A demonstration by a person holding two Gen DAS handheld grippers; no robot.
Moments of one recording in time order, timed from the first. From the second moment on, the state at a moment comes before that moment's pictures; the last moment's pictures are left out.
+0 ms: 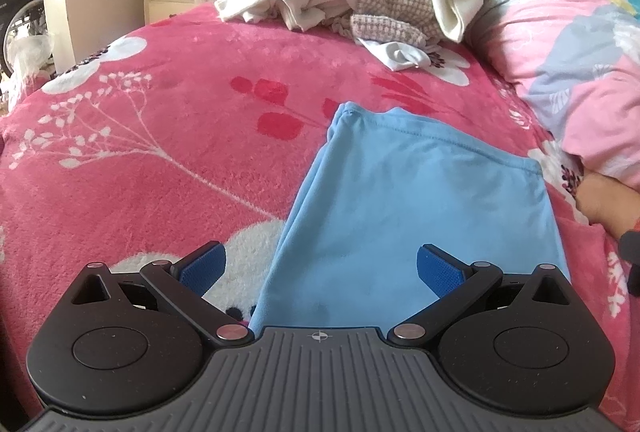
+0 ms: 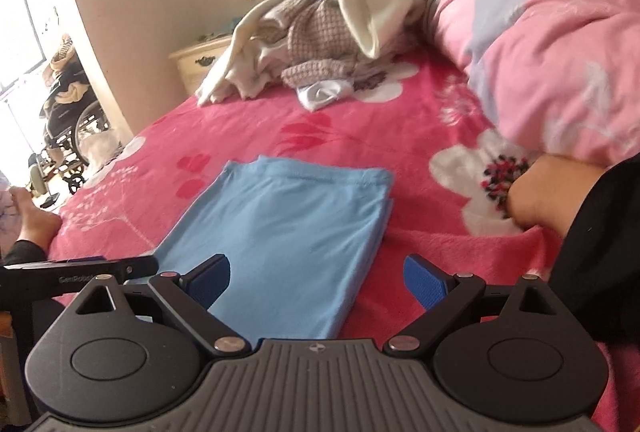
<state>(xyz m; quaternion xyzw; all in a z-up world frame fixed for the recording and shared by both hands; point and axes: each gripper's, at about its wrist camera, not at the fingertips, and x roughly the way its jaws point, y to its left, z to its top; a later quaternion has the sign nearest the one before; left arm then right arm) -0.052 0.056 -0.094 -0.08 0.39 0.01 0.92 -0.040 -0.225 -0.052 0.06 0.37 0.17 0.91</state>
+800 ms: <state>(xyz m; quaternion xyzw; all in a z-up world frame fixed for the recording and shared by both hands) -0.054 0.054 -0.092 -0.06 0.37 0.00 0.93 -0.046 -0.221 -0.045 0.02 0.34 0.18 0.92</state>
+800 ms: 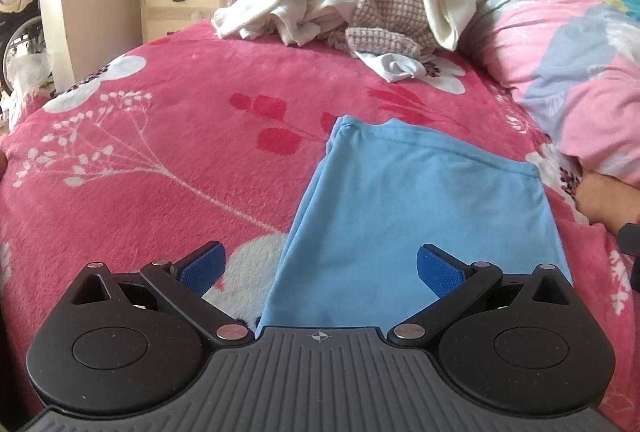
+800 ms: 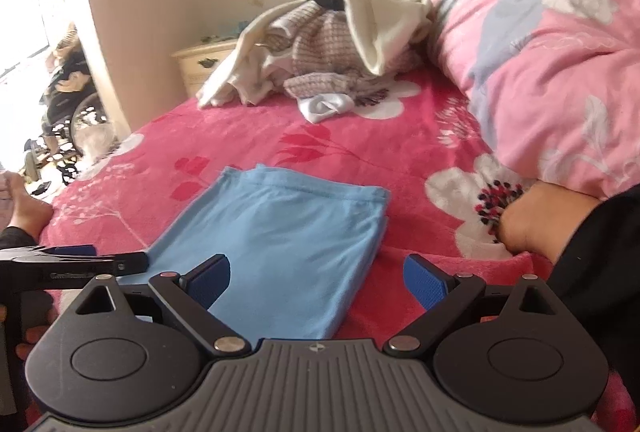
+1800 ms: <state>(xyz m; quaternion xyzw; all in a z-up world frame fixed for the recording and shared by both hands) -0.049 0.049 -0.101 -0.04 0.44 -0.01 0.90 -0.037 -0.201 -0.060 -0.01 0.40 0.20 0.90</state>
